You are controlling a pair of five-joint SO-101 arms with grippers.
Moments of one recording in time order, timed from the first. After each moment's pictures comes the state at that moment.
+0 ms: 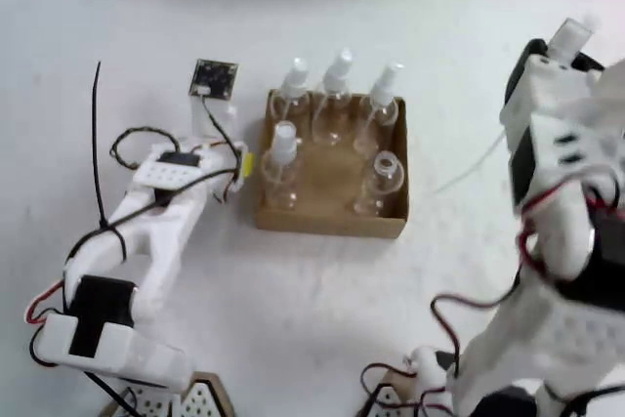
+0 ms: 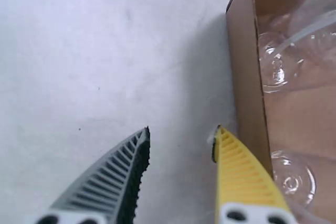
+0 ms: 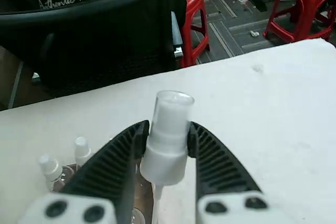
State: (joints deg) left arm 1.7 1.5 38.2 28.1 2.0; right arm 8.5 -27.2 -35.0 91.4 -3.2
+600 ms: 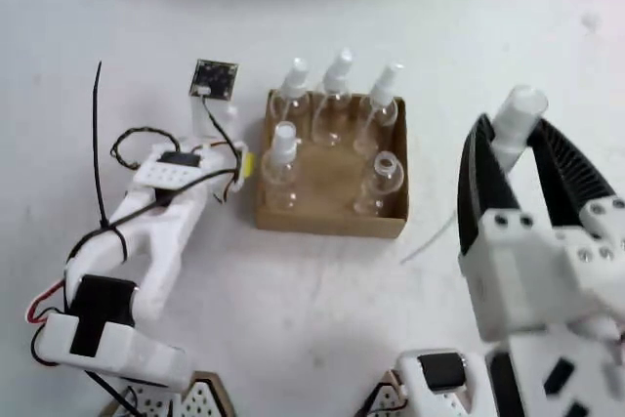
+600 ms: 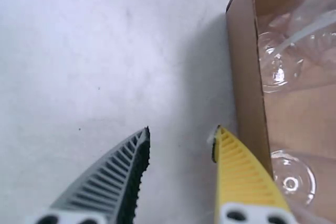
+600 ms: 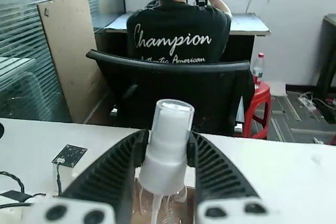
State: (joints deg) left arm 1.7 1.5 38.2 28.1 2.0; right arm -9.5 -45.4 -35.9 96.5 1.6
